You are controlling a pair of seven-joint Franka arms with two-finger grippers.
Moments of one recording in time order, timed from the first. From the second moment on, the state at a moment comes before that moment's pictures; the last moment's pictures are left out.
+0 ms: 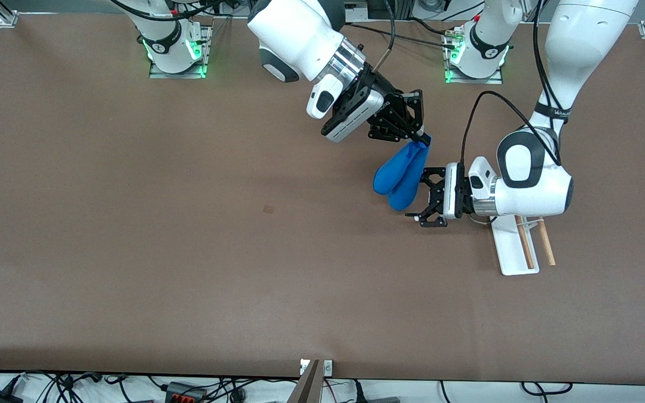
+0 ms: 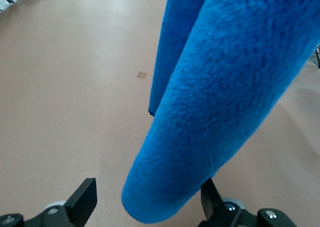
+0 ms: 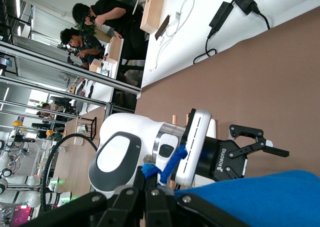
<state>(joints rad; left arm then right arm) -0.01 0.47 -0.20 -1.87 -0.98 2.04 1.95 0.49 0.61 0.54 -1.35 -0.05 2.93 0.91</state>
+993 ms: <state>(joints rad) 0.00 0.47 -0.20 -1.89 -1.02 2.06 1.97 0.50 0.61 0.54 -1.35 -0.06 2.93 0.91</state>
